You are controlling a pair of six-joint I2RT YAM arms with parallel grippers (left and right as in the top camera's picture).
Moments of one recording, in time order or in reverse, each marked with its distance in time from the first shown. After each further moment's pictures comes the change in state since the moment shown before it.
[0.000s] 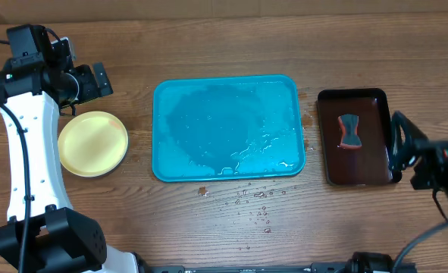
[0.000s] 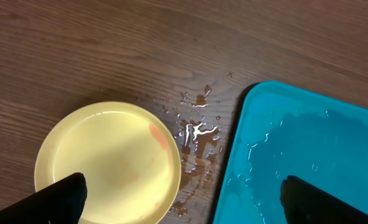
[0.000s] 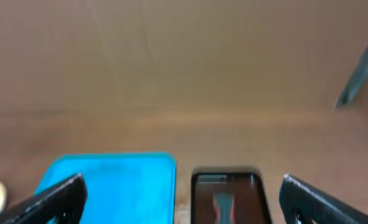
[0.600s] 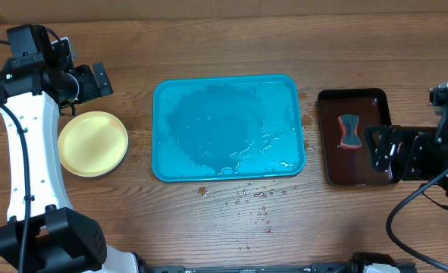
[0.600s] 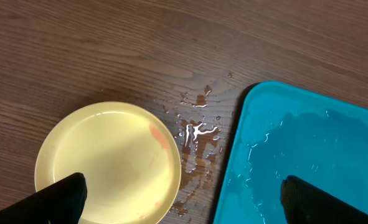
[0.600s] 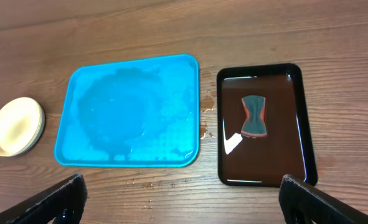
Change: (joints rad) left arm 0.000 0.000 0.000 0.000 0.000 0.000; right arm 0.000 0.308 0.268 -0.513 -0.109 0.001
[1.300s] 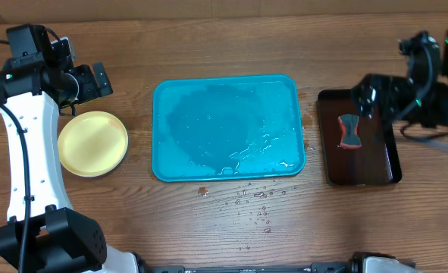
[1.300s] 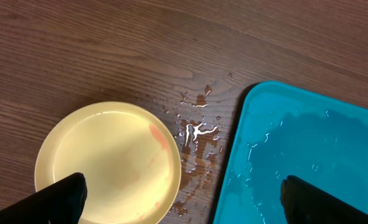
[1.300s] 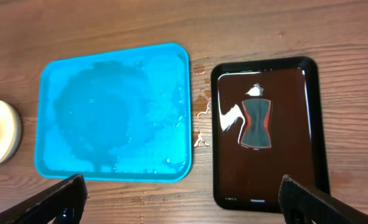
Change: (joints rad) left arm 0.000 0.000 0.000 0.000 0.000 0.000; right arm 0.000 0.284 -0.002 0.111 0.000 -0.001
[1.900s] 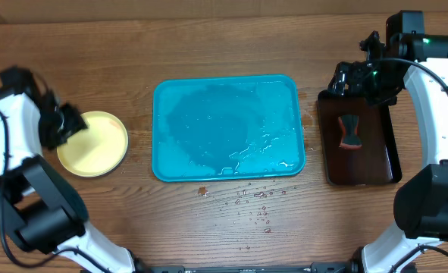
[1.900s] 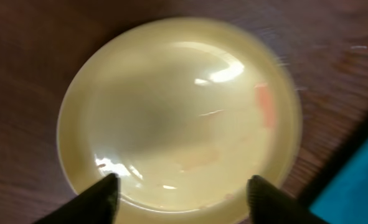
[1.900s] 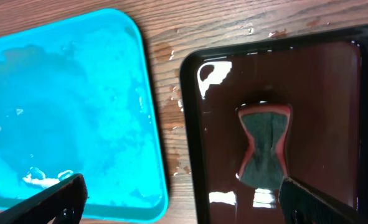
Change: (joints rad) left arm 0.179 0.215 -0.081 -0.032 -0.021 -0.009; right arm 0.000 0.476 -0.043 0.185 0.012 0.027
